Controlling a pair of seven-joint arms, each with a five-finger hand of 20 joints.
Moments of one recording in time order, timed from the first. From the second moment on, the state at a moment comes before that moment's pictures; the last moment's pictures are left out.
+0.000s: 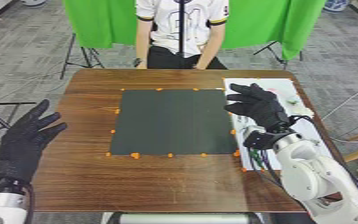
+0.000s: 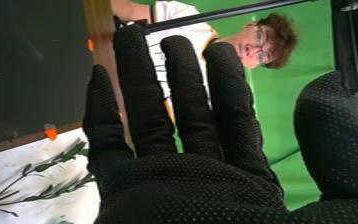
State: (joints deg) left arm 145.2 -46.5 -107.8 -132.9 35.5 23.0 19.2; right arm -95.7 -44.6 70.2 -112.6 -39.3 15.6 -5.0
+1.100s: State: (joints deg) left arm 145.4 -47.3 -108.2 -133.0 36.5 22.9 18.1; right arm -97.6 -43.5 72.0 -117.2 -49.4 24.9 -0.5
